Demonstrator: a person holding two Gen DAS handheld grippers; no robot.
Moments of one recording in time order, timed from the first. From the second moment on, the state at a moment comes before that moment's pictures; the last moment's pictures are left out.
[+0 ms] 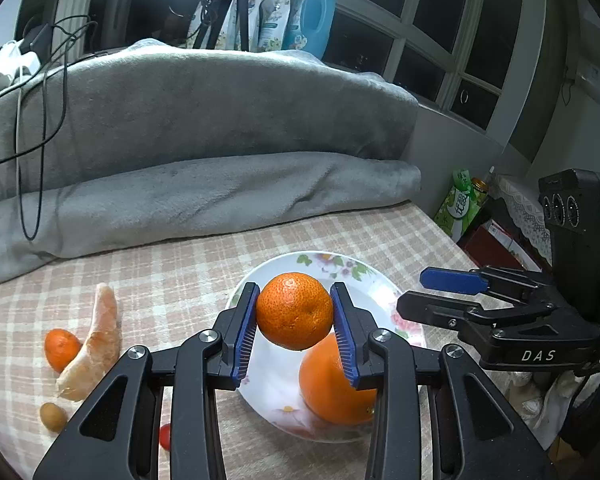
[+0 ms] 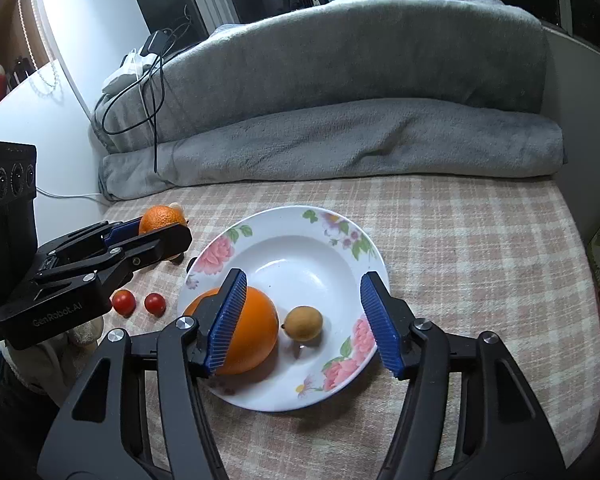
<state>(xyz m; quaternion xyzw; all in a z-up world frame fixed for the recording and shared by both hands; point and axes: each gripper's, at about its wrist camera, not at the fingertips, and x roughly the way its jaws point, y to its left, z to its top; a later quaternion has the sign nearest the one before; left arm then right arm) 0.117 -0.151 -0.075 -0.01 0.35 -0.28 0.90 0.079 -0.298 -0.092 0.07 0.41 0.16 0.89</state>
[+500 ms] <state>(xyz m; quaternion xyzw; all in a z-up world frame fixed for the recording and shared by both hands) 0.108 -0.151 -0.064 -0.01 0.33 -0.28 0.90 0.073 -0.306 -0.082 0.08 0.39 0.14 0.91</state>
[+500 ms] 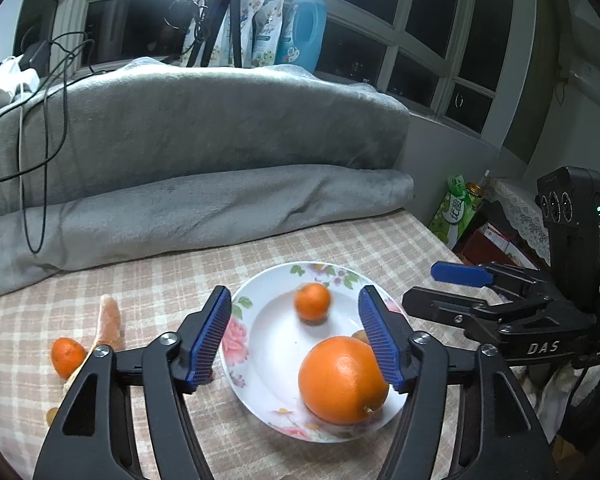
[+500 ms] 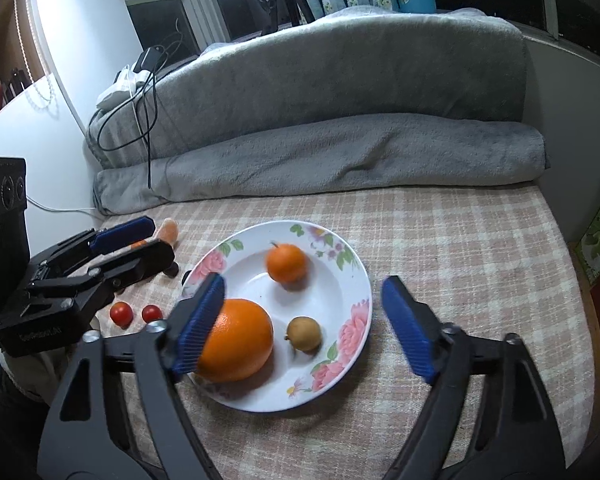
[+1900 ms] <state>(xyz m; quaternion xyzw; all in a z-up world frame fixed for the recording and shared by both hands) 0.079 -0.043 -0.055 -0.03 0.30 -0.17 0.94 0.071 -0.232 -0.053 0.01 0.36 0.20 0.91</state>
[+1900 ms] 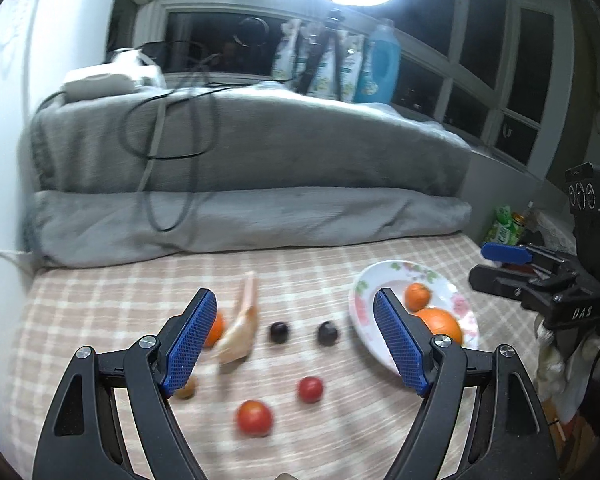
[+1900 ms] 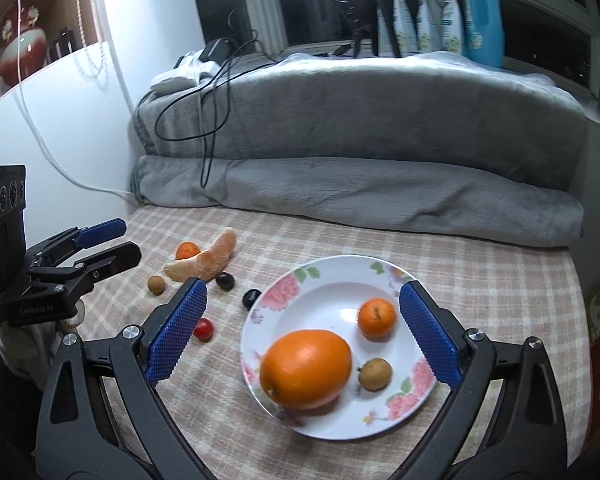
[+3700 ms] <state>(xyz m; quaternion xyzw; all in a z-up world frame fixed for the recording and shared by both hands) 0.100 0.030 -0.151 -0.06 0.41 -0.14 0.90 0.162 -0.063 -0.148 -0.19 0.54 0.32 0.76</state>
